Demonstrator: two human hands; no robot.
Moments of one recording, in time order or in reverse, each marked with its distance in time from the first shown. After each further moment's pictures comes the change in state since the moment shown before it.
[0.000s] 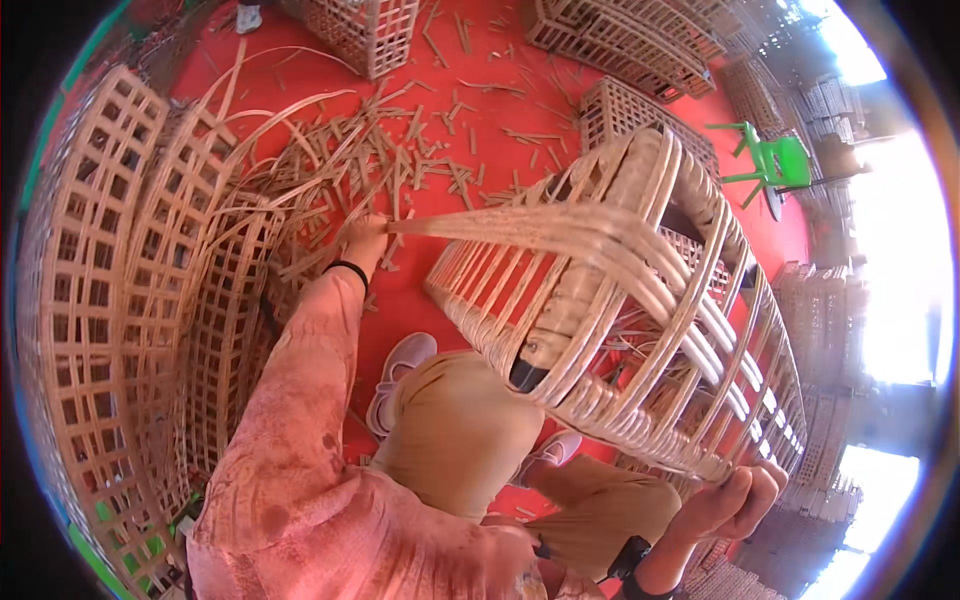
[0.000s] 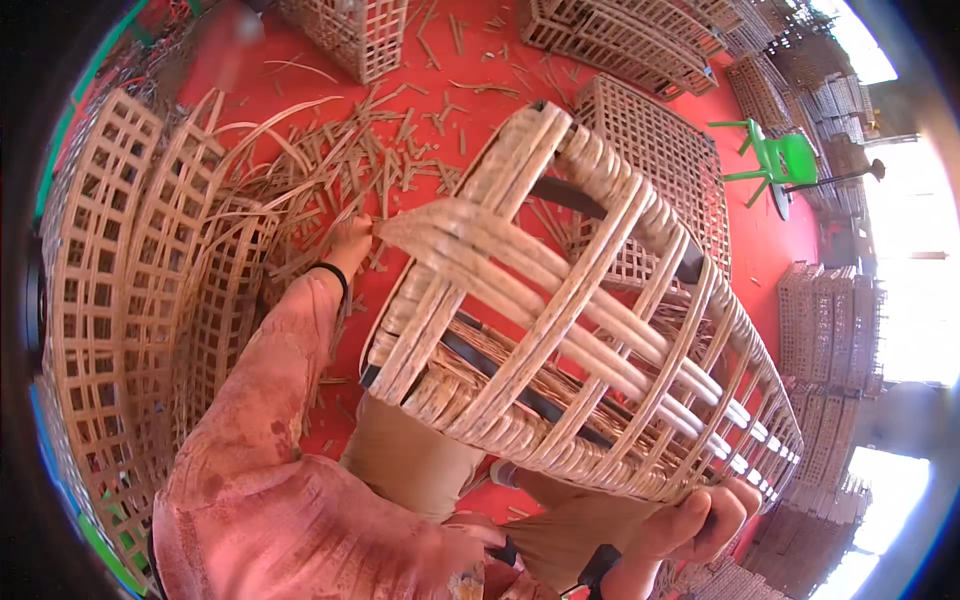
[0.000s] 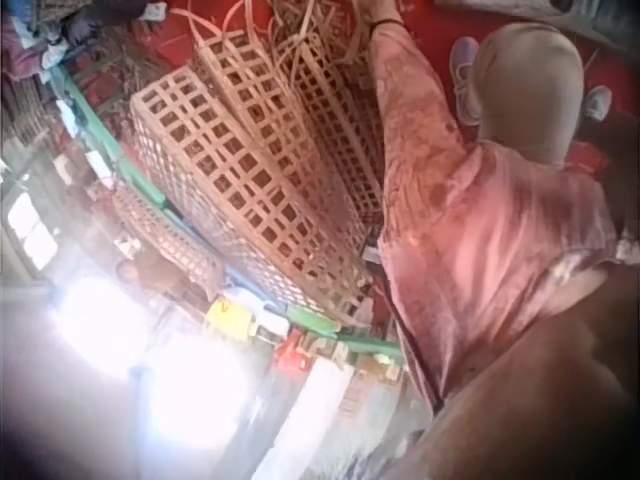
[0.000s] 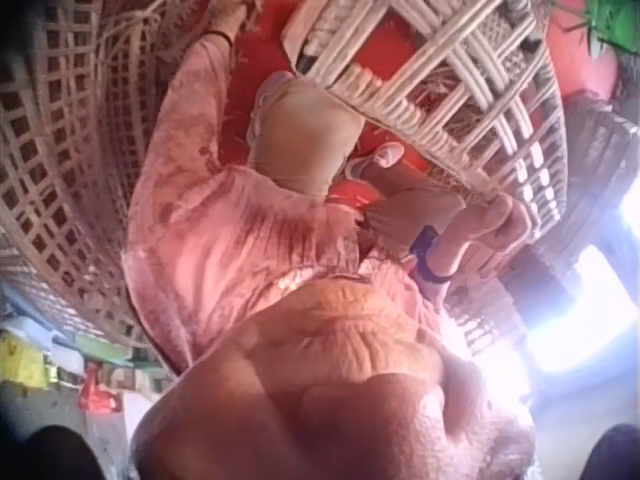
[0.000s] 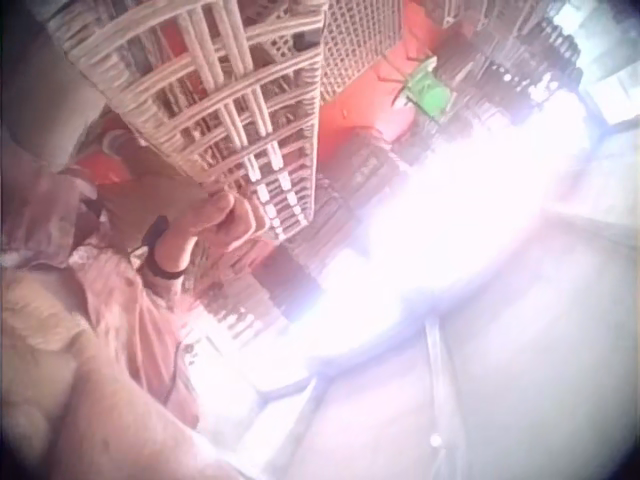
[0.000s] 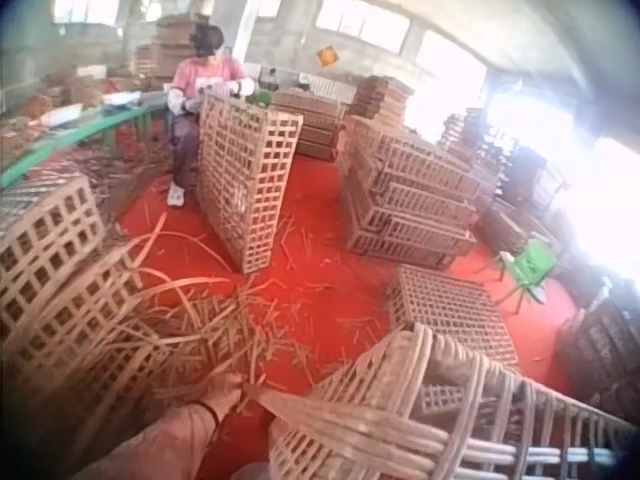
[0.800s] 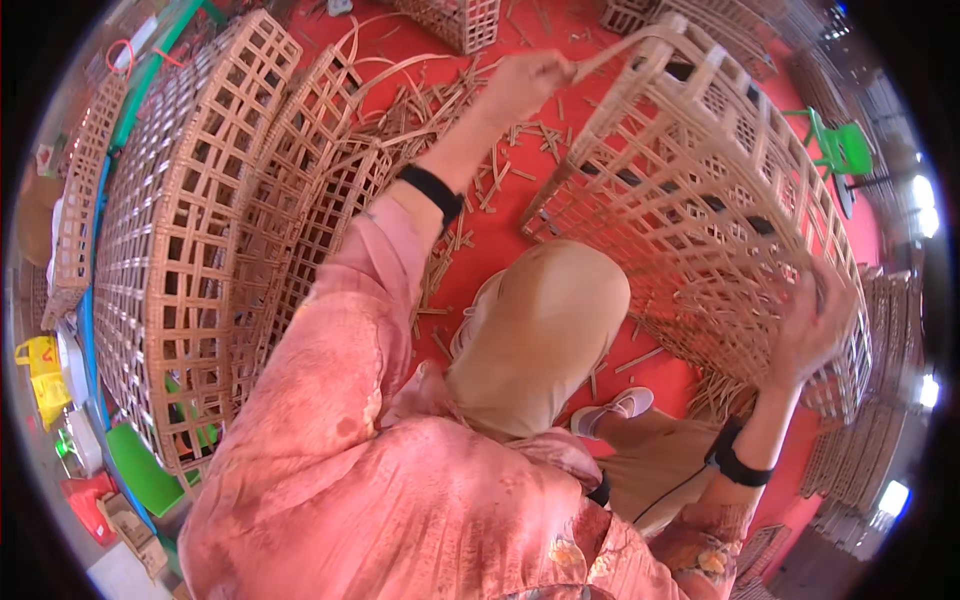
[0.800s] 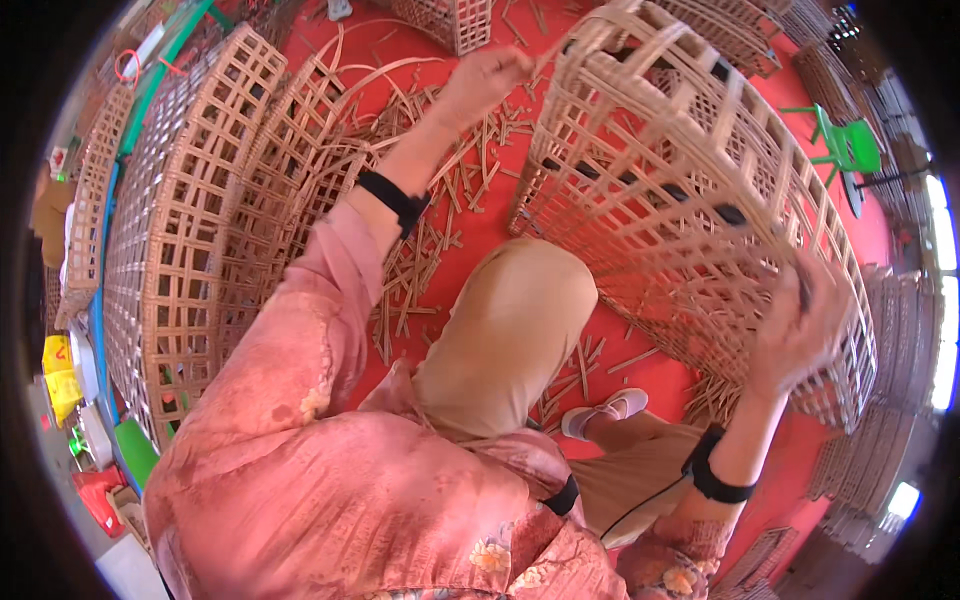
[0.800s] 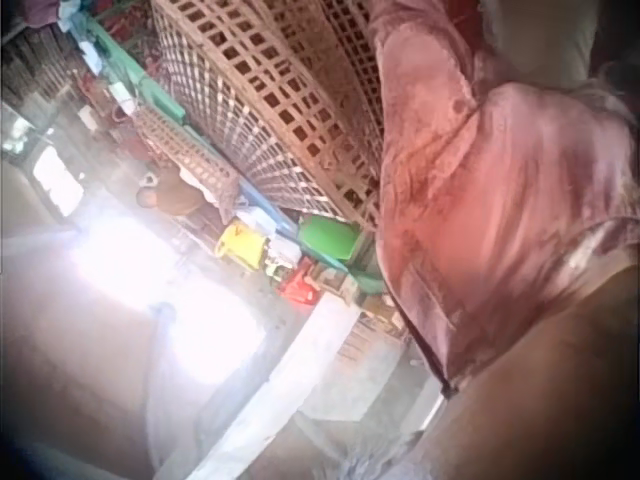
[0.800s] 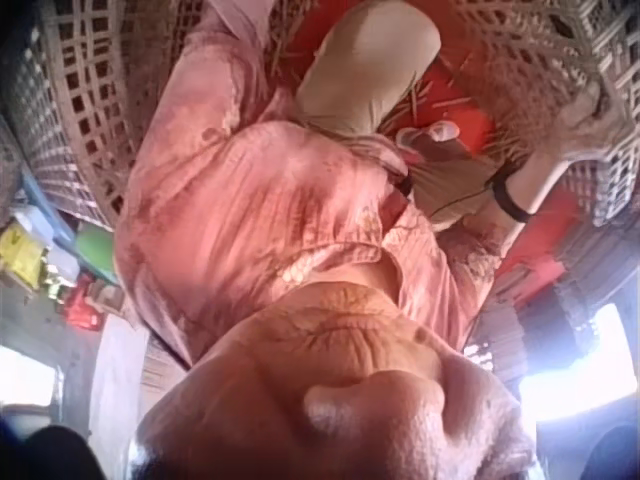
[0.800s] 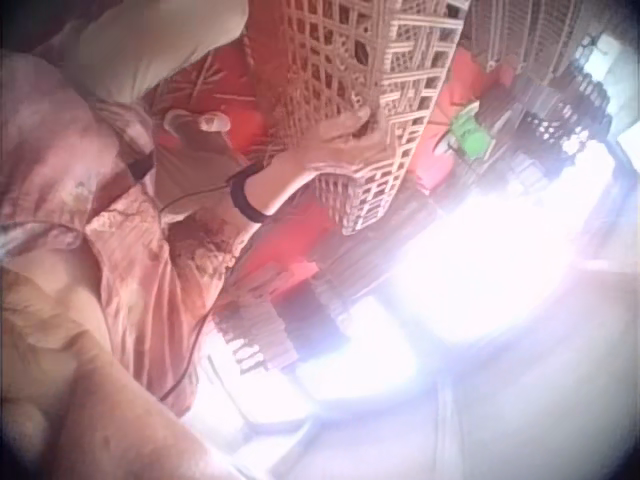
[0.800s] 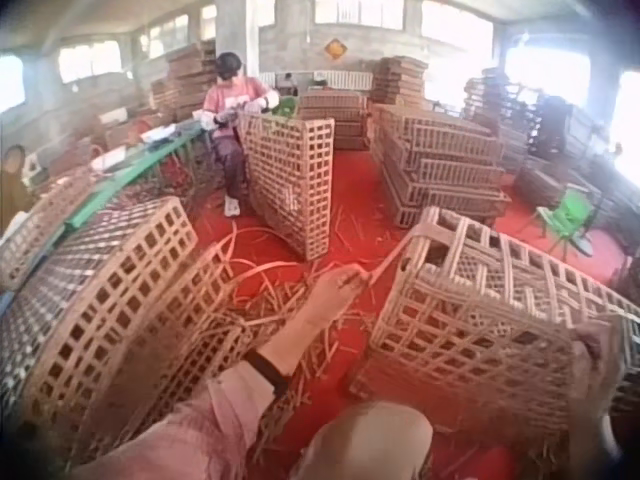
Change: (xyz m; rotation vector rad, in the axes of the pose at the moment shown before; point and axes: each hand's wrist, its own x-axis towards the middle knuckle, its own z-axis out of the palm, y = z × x) left_hand -0.053 0.138 -0.266 -0.997 0.354 0.642; right_hand 0.047 0.034 0.030 -0.058 -0.162 -0.335
